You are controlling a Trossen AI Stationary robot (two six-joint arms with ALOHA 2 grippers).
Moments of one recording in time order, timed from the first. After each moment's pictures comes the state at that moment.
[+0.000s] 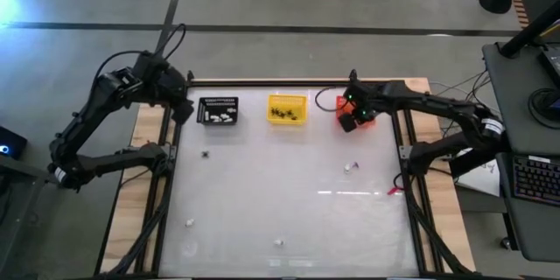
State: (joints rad) left arm 0.85 0.91 1.22 -1.25 0.06 0.11; right arm -0.55 1.33 0.98 -0.97 0.13 0.48
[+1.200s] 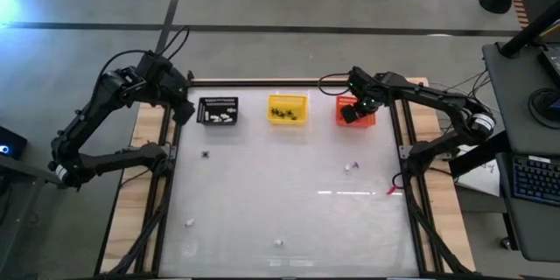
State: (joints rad) left arm 0.85 0.93 1.22 -1.28 0.06 0.09; right arm -0.72 1.42 0.99 -0.94 0.08 0.40
